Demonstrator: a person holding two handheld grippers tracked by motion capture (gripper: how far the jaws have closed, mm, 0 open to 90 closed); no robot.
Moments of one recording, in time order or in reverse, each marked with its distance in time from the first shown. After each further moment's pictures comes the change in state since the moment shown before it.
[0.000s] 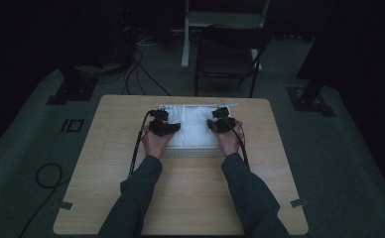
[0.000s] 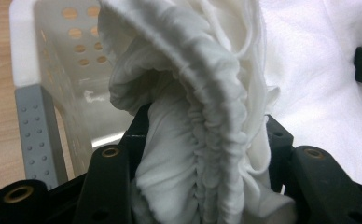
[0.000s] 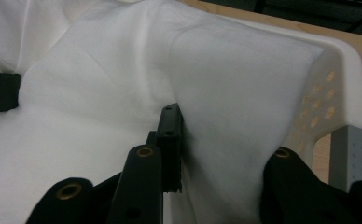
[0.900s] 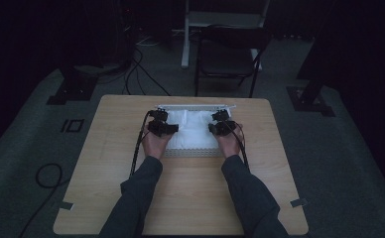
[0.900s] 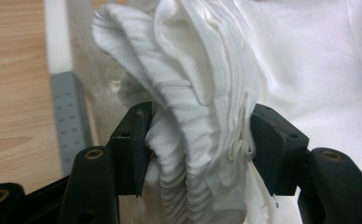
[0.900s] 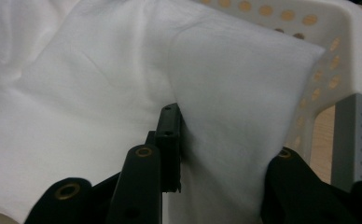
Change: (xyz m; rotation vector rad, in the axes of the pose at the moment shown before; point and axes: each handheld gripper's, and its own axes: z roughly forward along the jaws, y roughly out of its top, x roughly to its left) left arm 0.000 -0.001 -0.001 0.028 0.106 0.008; right arm -0.002 -0.009 0.008 0.073 -0.038 0.009
